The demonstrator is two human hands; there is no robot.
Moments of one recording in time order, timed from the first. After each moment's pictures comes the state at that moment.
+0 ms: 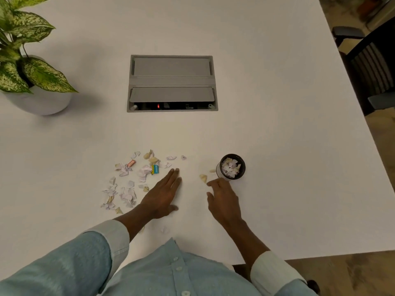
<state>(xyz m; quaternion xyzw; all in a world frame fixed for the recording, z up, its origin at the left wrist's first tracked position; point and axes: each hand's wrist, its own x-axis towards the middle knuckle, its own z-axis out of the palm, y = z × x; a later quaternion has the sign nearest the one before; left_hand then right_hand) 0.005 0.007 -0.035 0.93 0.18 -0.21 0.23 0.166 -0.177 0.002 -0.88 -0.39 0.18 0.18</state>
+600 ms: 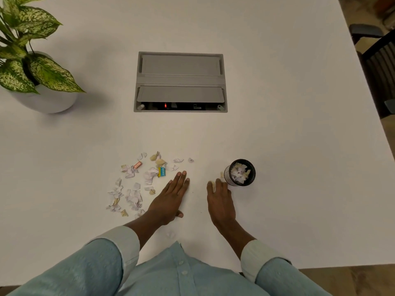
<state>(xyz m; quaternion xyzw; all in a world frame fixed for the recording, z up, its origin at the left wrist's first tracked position) 0.005 0.003 -0.045 0.92 0.20 -0.22 0.26 0.152 -0.141 -0.030 -0.87 -0.45 0.19 -0.09</state>
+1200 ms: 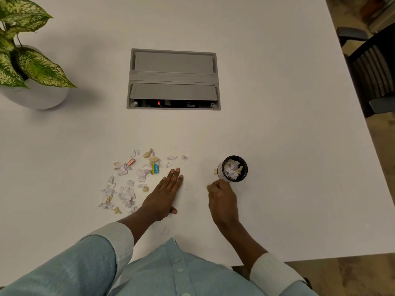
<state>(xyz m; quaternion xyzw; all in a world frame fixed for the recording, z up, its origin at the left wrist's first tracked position) 0.003 0.004 -0.046 0.92 0.20 -0.22 0.27 0.159 -0.165 -0.003 -0.90 -0.36 0.15 0.21</state>
